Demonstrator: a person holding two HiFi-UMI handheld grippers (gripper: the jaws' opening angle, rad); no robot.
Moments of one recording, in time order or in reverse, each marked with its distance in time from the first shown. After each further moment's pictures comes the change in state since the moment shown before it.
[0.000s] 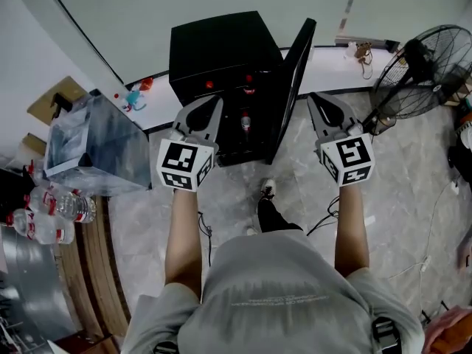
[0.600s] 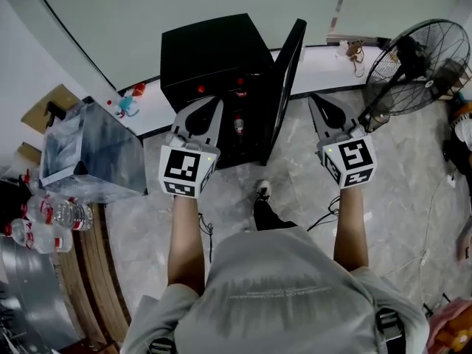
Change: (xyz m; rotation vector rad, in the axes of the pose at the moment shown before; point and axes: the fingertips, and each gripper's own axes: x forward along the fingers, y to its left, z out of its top) left arm 0.008 -0.015 0.020 0.085 -0.027 -0.012; right arm -0.012 -0.016 0.003 -0.002 0.003 -0.030
